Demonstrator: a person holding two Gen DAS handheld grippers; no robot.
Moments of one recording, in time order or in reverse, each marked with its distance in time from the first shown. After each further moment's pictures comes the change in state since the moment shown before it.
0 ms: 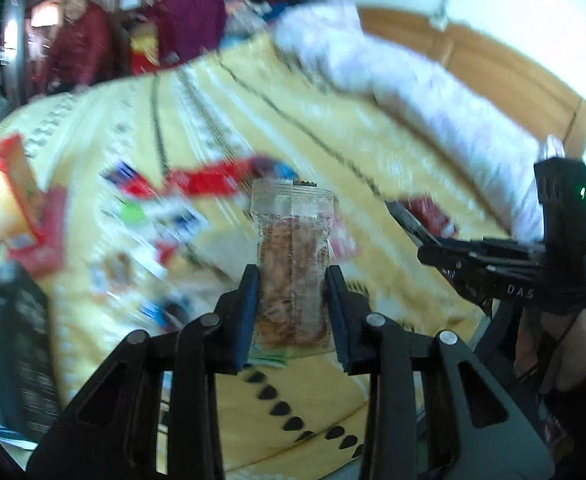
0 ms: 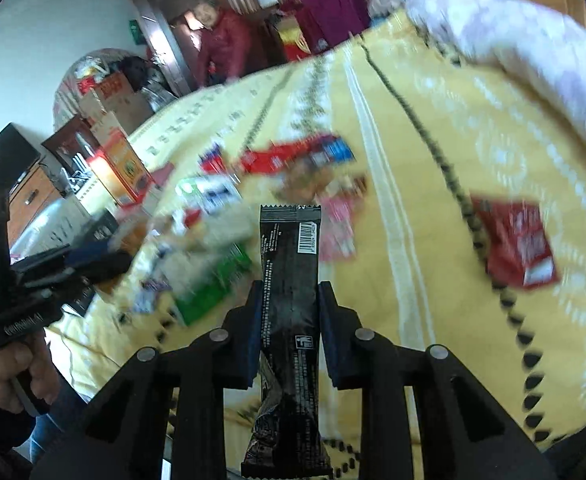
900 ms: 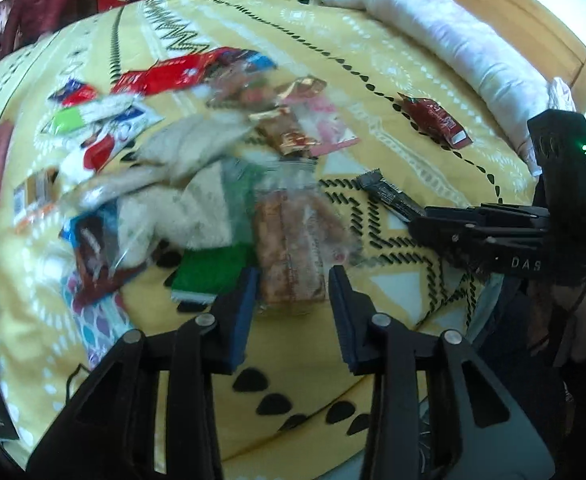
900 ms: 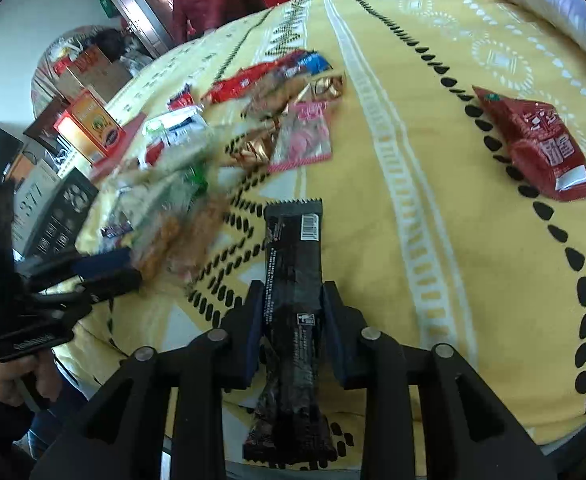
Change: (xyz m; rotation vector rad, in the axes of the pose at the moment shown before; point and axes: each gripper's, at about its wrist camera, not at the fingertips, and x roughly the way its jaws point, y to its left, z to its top) left arm 0.104 -0.023 -0.060 0.056 0.312 -0.066; right arm 0.058 -0.035 -0.055 0.092 0.210 -0.014
